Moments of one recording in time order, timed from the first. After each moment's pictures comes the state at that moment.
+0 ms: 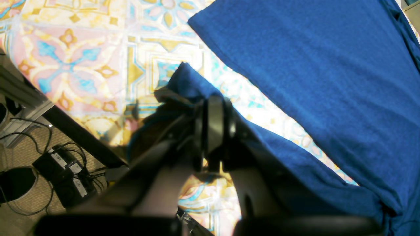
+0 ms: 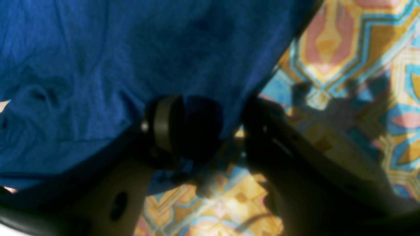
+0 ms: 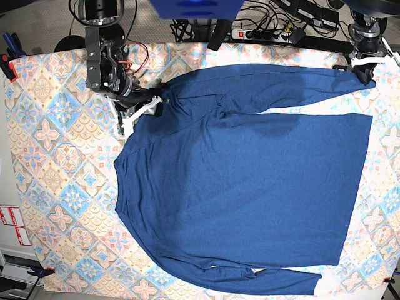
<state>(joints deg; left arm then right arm) 40.4 -13.9 -32.8 88.8 -53.7 -9.2 9.8 -12.6 4.3 0.8 86.3 23.3 2.5 -46.0</state>
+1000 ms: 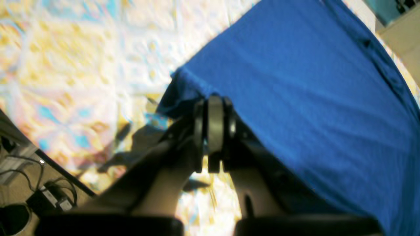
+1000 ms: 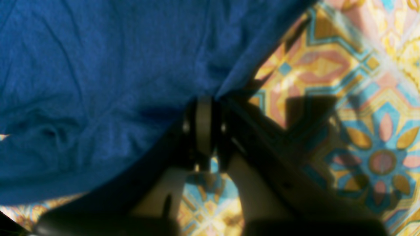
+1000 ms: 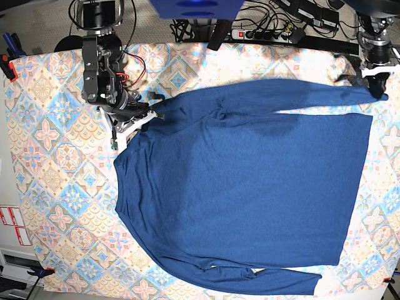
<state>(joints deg) 37.8 -14.2 -36.5 93.7 -53.7 -9.4 9.5 -9.7 4.5 1.1 89.5 21.8 1.1 -46.7</state>
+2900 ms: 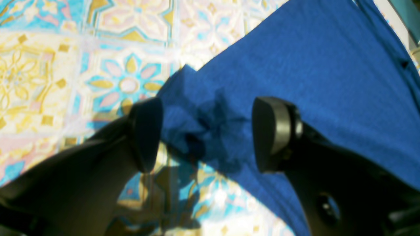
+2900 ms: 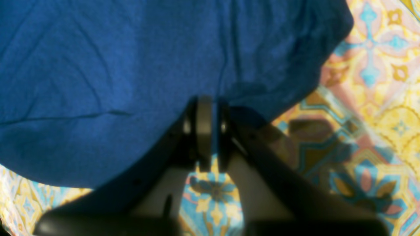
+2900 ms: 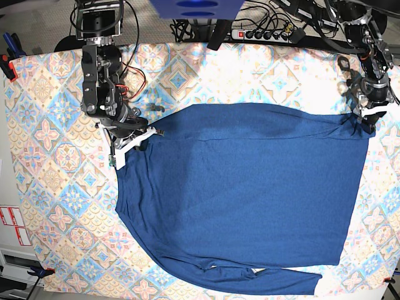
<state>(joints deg) 15.6 -15.5 -38.3 74.5 -42.2 -9.0 18.3 -5.7 4.5 0.4 89.9 21.6 1.2 -43.6</state>
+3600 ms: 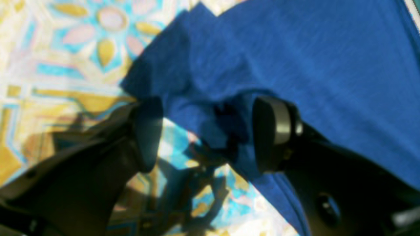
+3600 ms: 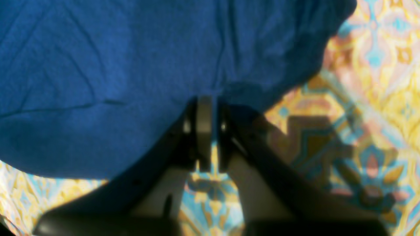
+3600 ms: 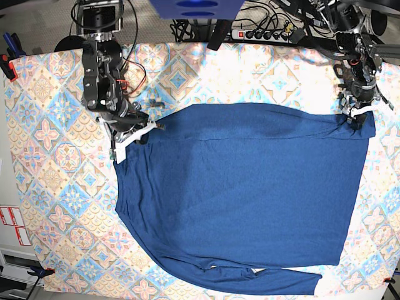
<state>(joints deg) 8.9 -14.1 -38.2 62.7 -42.0 -9.5 17.7 -7.9 4.5 0.7 89.9 21.8 1.2 -43.4</state>
